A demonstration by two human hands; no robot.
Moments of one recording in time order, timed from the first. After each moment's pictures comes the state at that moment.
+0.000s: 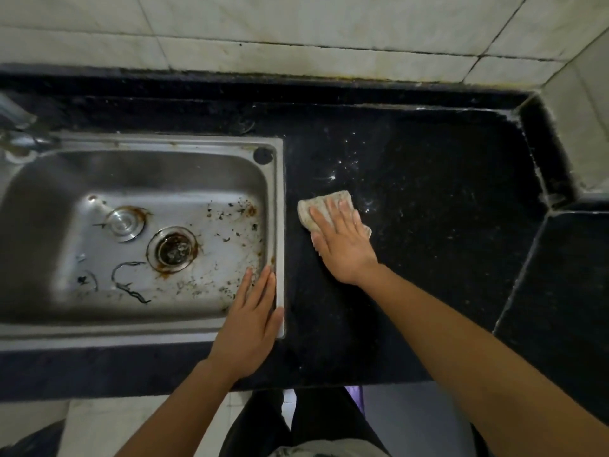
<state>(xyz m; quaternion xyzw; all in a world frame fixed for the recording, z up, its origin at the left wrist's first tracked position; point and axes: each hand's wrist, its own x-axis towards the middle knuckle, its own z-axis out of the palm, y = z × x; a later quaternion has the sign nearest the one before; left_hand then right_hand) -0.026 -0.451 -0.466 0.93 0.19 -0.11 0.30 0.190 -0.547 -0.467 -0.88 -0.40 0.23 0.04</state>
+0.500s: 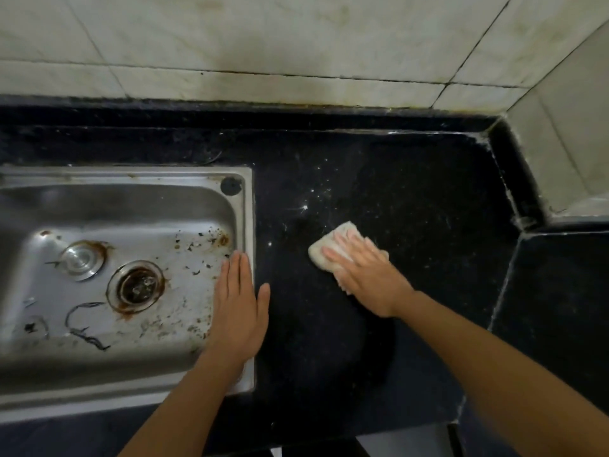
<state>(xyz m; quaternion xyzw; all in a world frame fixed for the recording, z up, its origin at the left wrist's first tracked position) 0.065 -0.444 -0.475 0.90 0.32 -0.03 0.28 0.254 -0.622 -0.466 -0.85 -0.50 0.19 0.00</state>
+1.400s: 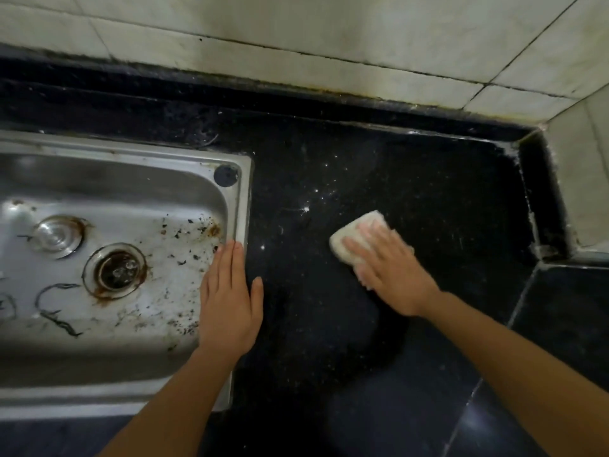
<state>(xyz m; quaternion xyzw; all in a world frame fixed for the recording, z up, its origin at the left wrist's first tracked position) 0.094 -0.443 -0.491 0.91 0.35 0.02 0.23 0.318 -0.633 -0.465 -0.84 -0.50 0.22 -0.03</state>
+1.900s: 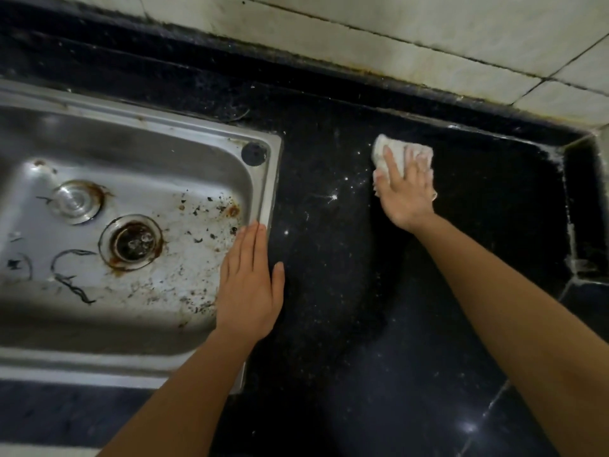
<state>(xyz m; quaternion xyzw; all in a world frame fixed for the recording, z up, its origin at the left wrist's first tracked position) 0.095 -0.442 -0.495 0.91 0.35 0.02 0.21 0.374 -0.525 -0.470 -0.94 -0.27 0.22 0.05</state>
